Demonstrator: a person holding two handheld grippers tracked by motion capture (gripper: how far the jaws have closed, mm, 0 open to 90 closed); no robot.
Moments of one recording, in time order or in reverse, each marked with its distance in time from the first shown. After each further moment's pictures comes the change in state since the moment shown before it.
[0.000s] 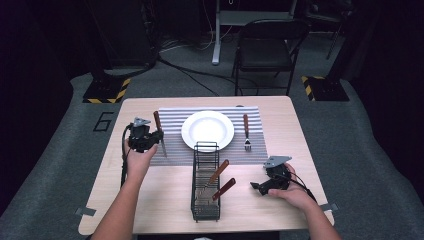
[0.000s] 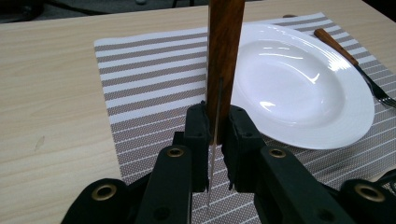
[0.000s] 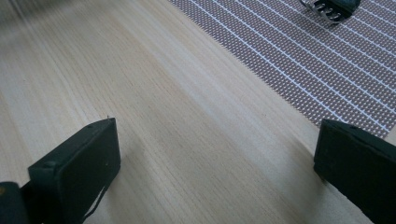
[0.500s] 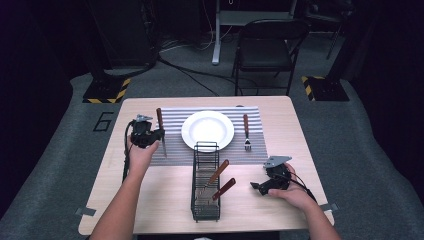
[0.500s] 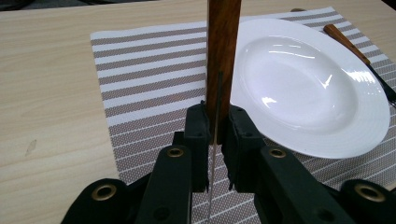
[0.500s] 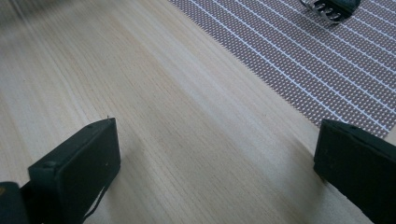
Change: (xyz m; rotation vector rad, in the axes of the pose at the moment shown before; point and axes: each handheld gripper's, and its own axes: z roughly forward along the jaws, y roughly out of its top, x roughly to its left) left arm 0.006 0.008 0.016 0.039 -0.009 -0.020; right arm 0.000 0.000 0.000 0.000 0.000 0.001
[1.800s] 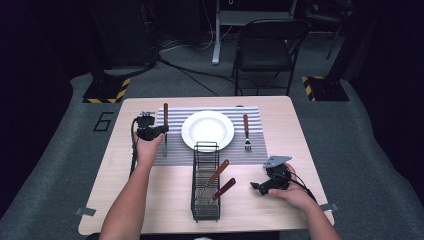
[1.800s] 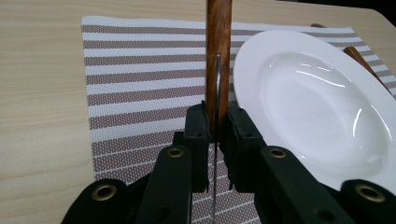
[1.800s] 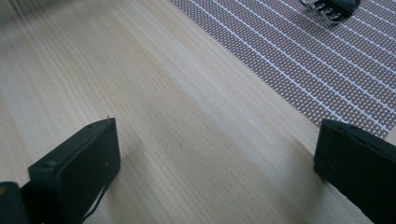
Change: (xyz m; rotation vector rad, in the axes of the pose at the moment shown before) left arm 0.020 0.005 0.049 0.004 -0.028 -0.160; right arm 0.000 0.000 0.000 -0.002 -0.004 0.005
